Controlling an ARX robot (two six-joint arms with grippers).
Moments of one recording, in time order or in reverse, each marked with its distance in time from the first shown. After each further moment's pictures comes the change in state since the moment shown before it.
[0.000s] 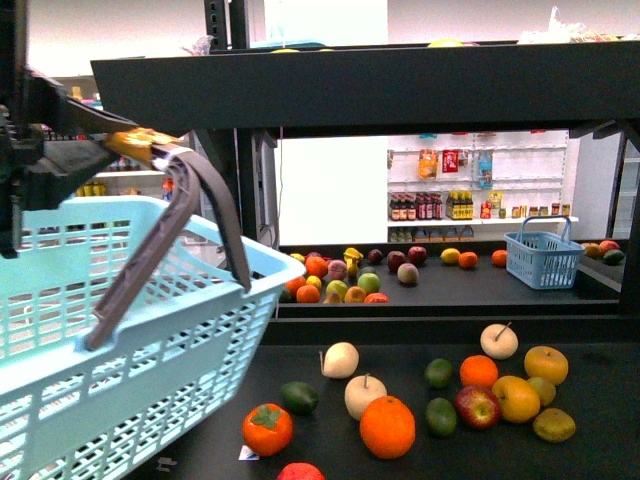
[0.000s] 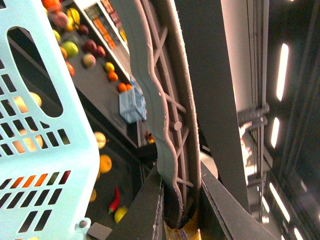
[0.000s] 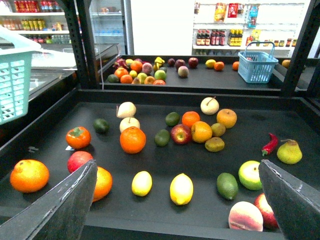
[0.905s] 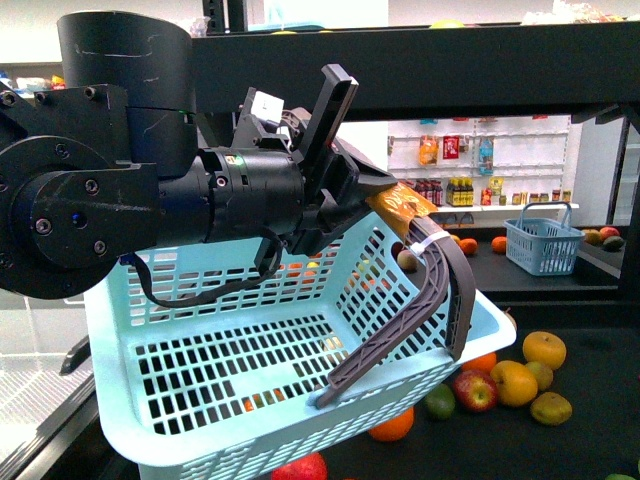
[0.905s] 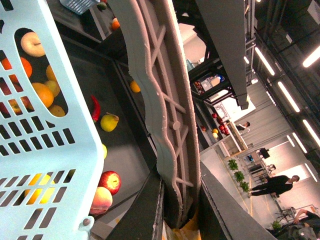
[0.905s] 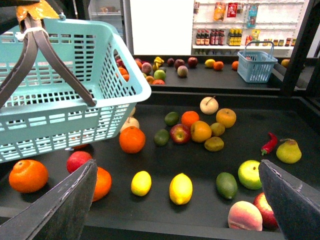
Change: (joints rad) left arm -0.309 0.328 0.251 -0.033 0.091 0.227; right arm 0.000 0.000 0.000 0.000 0.000 0.000
